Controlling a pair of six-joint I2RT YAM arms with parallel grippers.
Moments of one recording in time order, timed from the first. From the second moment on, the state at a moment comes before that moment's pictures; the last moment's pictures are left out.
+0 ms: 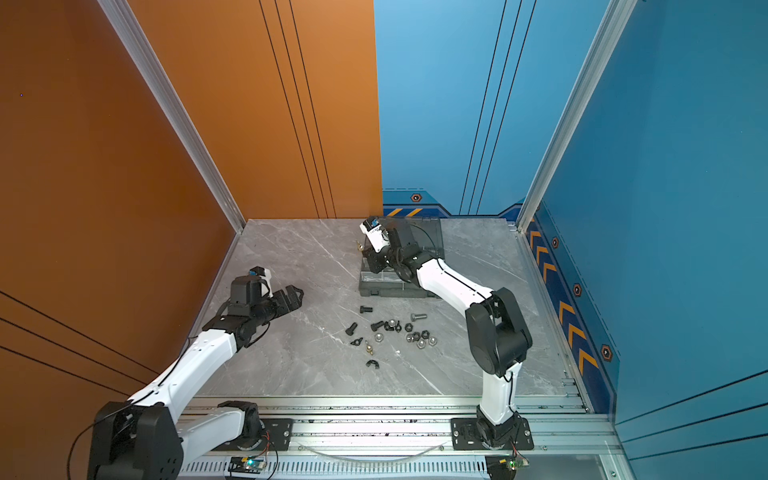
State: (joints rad) left arm -0.07 1.12 0.64 -0.24 0.14 -0.51; right arm 0.53 1.91 1.51 -0.13 -0.29 -0.02
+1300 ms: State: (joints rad) left arm -0.20 1.30 0.72 -0.15 0.22 -0.59; right arm 0.51 2.17 1.66 -0.33 -0.16 -0.09
